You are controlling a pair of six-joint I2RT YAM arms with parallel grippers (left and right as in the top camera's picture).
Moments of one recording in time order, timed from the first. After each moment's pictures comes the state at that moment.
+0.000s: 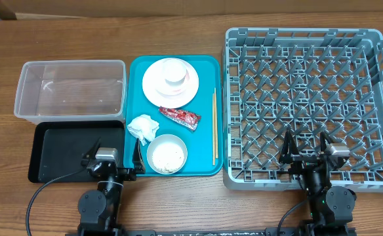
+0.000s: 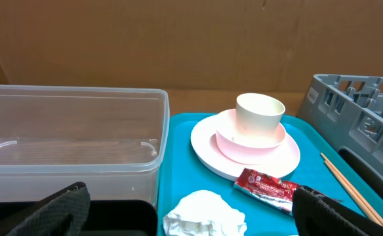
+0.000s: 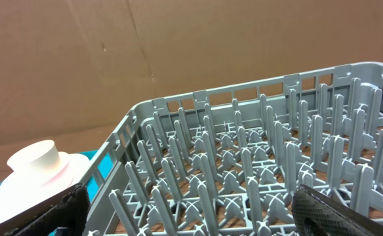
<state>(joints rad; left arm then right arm) -0.06 0.02 0.01 -0.08 0.01 -0.07 0.05 0.01 0.02 -0.04 -0.02 0.22</state>
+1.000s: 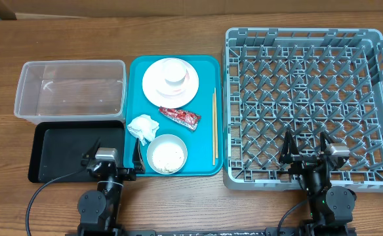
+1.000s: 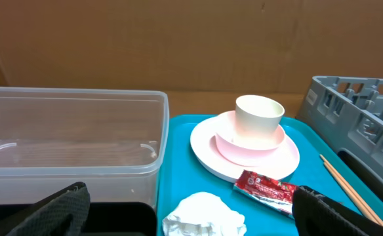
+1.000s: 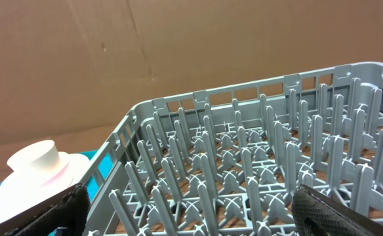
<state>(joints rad) -0.06 0.02 0.01 -0.07 0.01 -0.07 0.05 0.01 0.02 -0.03 -0.02 0.22</state>
